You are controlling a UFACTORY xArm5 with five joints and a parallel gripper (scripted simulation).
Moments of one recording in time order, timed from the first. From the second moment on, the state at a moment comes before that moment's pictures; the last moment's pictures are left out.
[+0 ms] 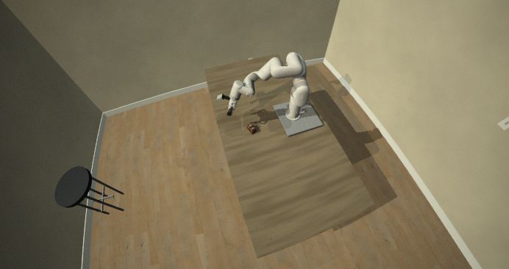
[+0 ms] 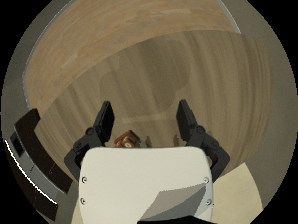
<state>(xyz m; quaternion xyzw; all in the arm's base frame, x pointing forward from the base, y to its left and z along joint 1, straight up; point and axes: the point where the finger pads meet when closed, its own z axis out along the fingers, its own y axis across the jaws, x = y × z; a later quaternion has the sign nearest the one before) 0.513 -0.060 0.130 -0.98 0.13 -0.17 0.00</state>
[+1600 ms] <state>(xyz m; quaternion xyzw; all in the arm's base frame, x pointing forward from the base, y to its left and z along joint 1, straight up) 0.362 0.058 0.124 -0.98 -0.18 0.00 0.00</state>
